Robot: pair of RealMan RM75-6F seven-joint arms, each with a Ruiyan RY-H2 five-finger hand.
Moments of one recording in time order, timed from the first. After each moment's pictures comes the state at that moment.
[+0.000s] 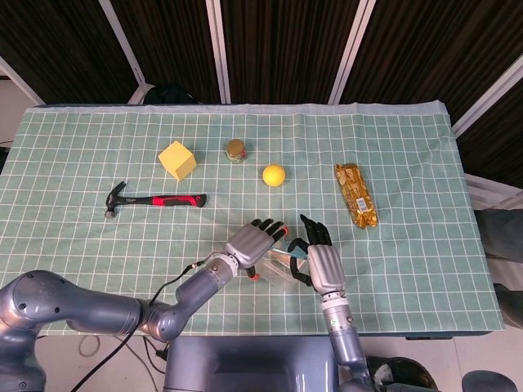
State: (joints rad) left arm -1.31 -1.63 -0.08 -1.59 0.55 0.80 0.60; right arm 0.42 -1.89 0.20 -1.53 -1.26 1.32 -0.31
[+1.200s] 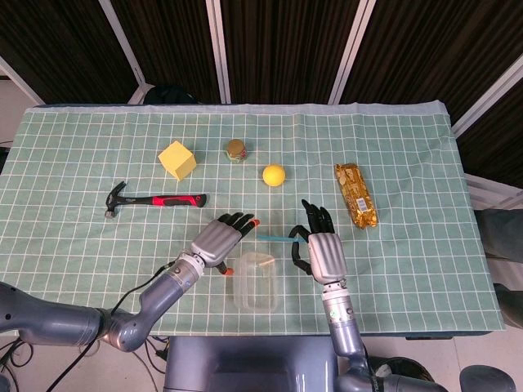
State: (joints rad) left arm -1.12 -1.52 -0.02 -1.71 0.76 0.93 0.48; right arm 0.46 -1.90 0.26 -1.49 -1.32 1.35 -0.34
